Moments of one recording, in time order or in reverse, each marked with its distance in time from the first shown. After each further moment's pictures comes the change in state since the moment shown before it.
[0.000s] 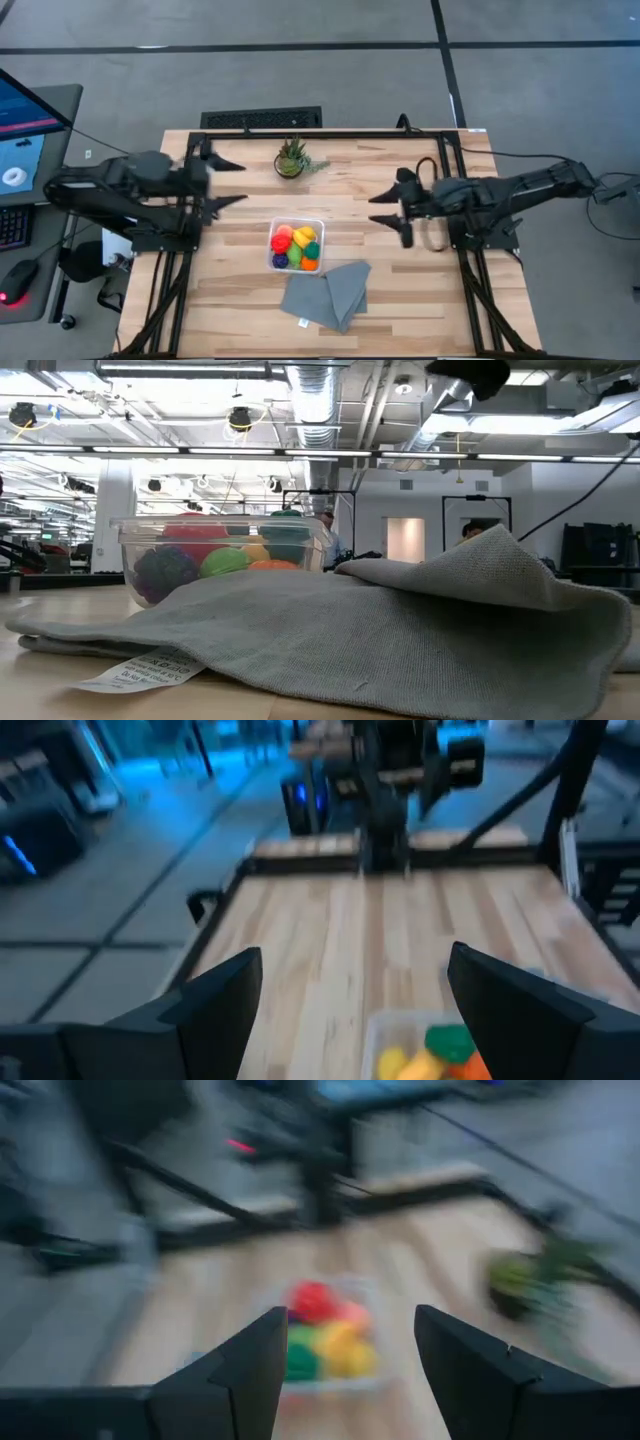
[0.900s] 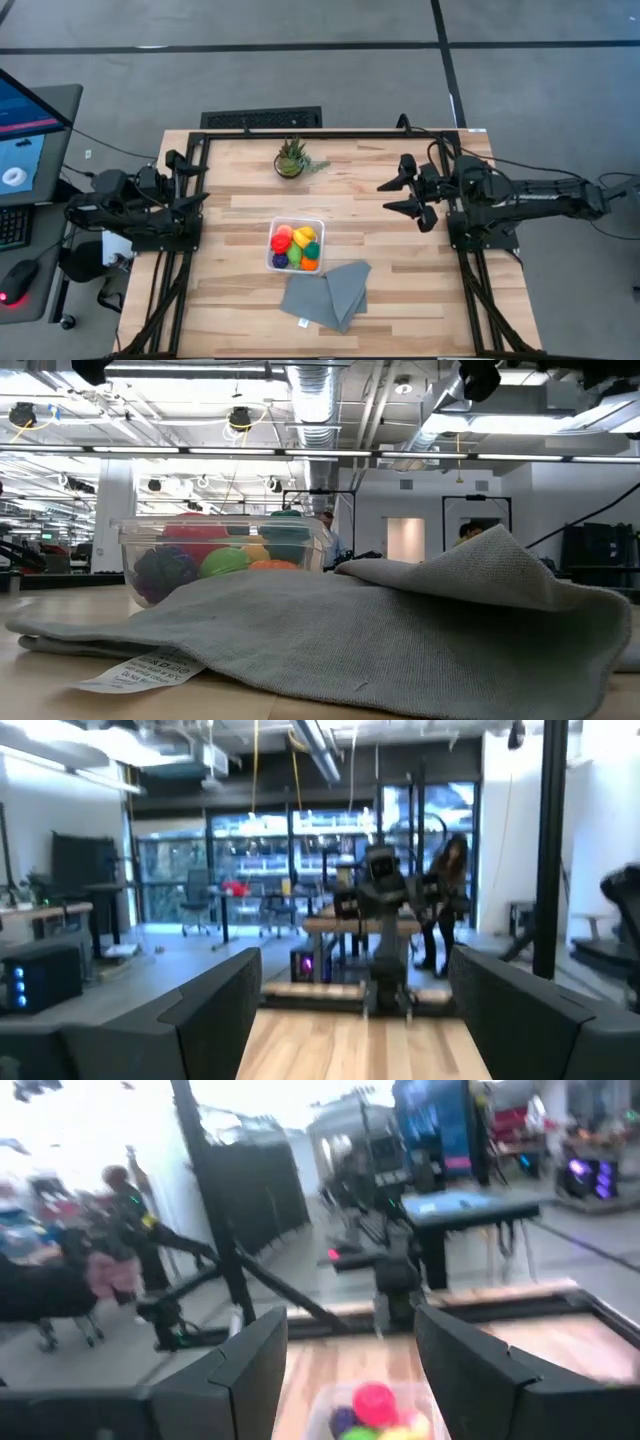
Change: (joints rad) left arm 0.000 -0.770 -0.595 0.402 0.005 0.046; right arm -0.309 -0.190 -0.219 0.407 -0.559 -0.021
